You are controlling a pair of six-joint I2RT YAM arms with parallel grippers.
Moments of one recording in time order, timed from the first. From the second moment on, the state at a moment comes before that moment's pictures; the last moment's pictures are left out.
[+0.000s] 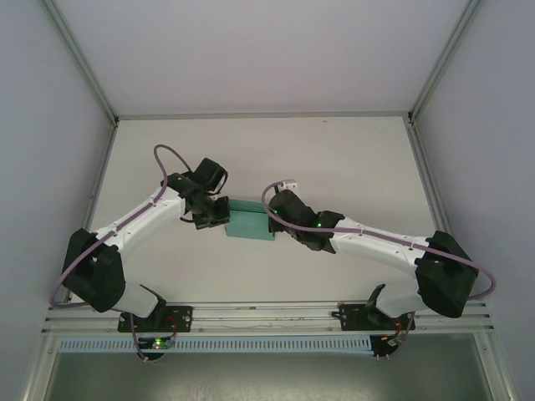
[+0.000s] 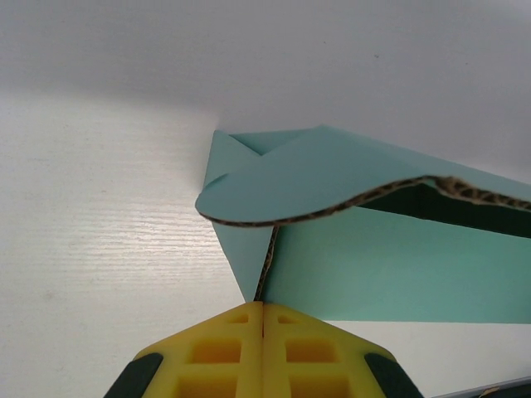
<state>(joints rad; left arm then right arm) -0.48 1.46 1.10 -0.91 0.25 -0.73 0.93 1.40 0.87 -0.26 0.32 0.67</state>
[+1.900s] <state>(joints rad) -0.55 1.34 1.13 -1.06 0.08 -0.66 1.08 1.49 0.75 0.09 0.62 0.54</state>
